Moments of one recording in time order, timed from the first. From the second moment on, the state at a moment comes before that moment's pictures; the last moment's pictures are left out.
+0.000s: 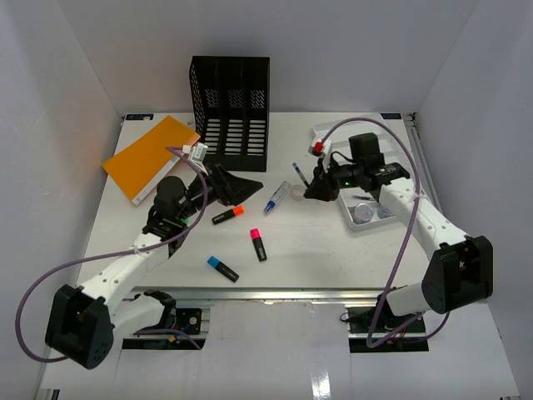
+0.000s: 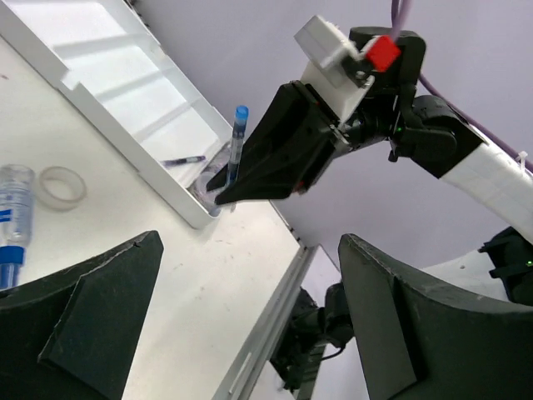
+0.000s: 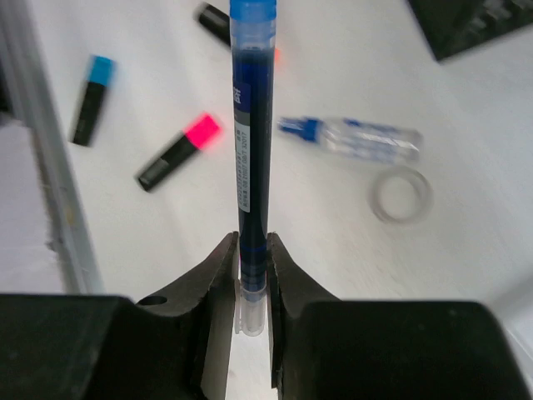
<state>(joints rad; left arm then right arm) -0.44 1.05 0.64 0.52 0.53 -0.85 0.34 1.40 1.15 -0.52 -0.80 -0.47</state>
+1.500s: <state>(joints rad) -0.43 0.47 0.41 -0.40 0.35 -0.90 0.16 1.72 1.04 -0.29 0.27 -1.62</state>
